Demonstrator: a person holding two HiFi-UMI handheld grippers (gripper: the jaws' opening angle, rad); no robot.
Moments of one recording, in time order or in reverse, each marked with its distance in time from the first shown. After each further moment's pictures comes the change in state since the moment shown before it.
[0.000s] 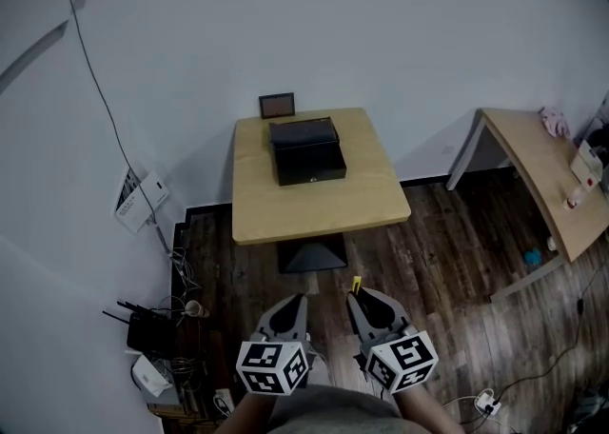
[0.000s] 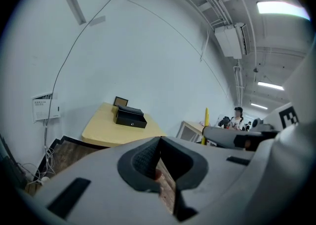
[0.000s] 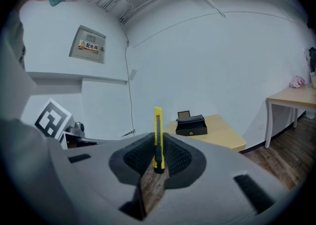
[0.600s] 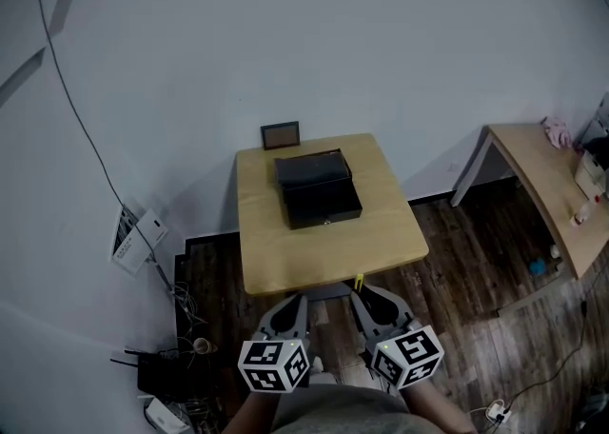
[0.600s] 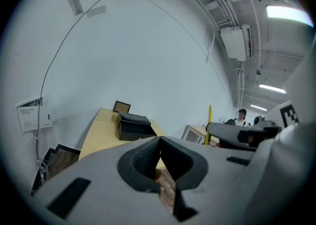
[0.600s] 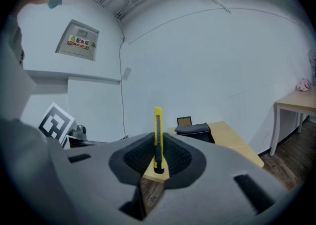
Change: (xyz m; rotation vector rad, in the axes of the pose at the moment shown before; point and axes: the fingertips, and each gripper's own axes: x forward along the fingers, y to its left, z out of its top) left arm 0.096 0.094 0.082 0.000 0.006 -0.025; right arm 0.140 -0.024 0.055 -0.007 0.006 -0.017
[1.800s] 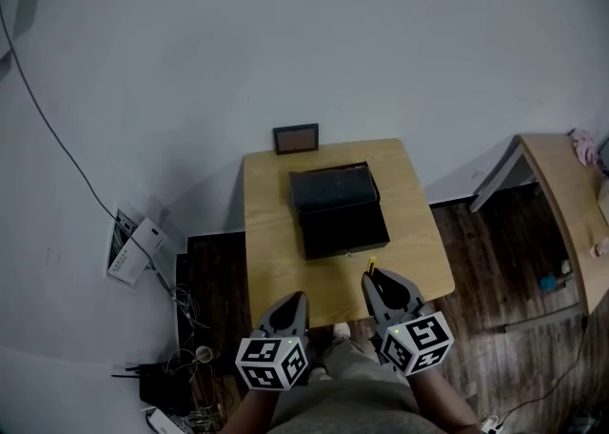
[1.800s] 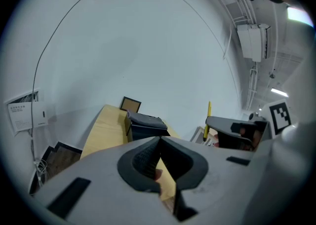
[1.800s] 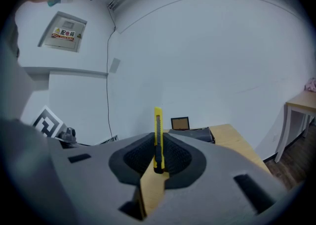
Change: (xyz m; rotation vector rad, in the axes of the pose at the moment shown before) left arm 0.125 0.097 0.040 -0.074 0.059 0.060; right arm 0.167 -0.090 0.025 -0.009 0.043 0.002
